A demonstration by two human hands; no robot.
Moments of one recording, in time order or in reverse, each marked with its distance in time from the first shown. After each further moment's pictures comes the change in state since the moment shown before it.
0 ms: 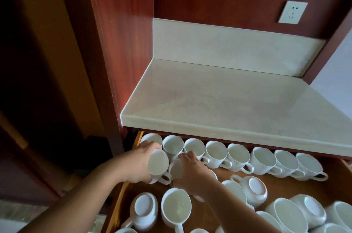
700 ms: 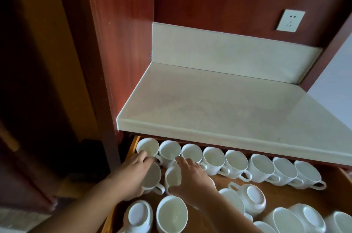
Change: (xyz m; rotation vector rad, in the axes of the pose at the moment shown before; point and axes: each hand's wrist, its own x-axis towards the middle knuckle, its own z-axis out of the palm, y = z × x) left_hand 0.011 -0.014 0.042 0.245 0.169 0.033; right_hand -0.008 0.002 0.001 -0.021 0.112 -0.042
